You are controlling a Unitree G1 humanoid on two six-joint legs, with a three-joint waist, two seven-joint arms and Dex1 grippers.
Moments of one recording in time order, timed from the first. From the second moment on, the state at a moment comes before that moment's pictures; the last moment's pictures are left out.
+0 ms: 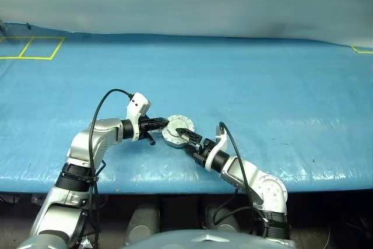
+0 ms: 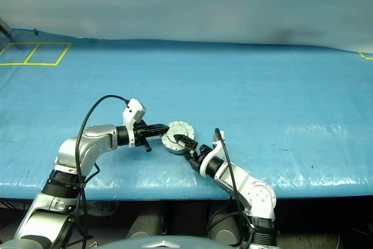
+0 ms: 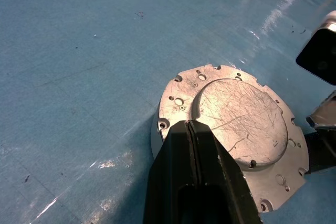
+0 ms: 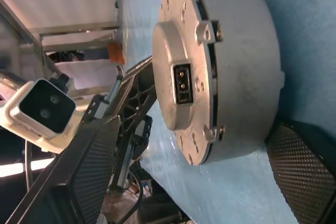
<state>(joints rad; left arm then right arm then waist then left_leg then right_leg) -0.36 0.47 -0.13 -0.01 -0.40 0.75 -0.82 0.01 0.08 -0.12 -0.13 1.55 0.96 -0.28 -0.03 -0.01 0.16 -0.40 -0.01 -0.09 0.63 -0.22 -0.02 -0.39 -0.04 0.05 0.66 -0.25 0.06</state>
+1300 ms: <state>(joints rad) -0.36 0.47 -0.13 -0.01 -0.39 0.74 -0.84 0.11 0.06 -0.09 -0.10 1.55 0.90 -0.16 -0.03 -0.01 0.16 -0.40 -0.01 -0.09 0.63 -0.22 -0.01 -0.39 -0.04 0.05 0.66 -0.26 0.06</state>
